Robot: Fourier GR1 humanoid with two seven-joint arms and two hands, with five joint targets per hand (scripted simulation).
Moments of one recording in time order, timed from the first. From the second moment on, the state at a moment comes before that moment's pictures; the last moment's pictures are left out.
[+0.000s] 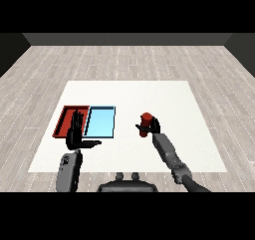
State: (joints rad) left arm -0.01 0.04 0.06 -1.63 0.08 -0.04 -0.41; right arm -0.63 -0.01 -0.09 -0.45 -0.15 -0.03 -0.58
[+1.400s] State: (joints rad) left arm -0.03 0.00 -0.10 -1.64 0.03 -0.01 -0.31; right arm -0.40 -0.03 0.10 -1.22 -0.09 -0.15 -0.32
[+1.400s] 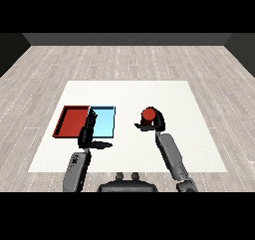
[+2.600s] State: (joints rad) left arm -0.21 0.00 -0.36 -1.37 0.15 0.19 -0.28; right arm -0.41 0.00 0.43 -1.33 -0.19 -0.47 -0.29
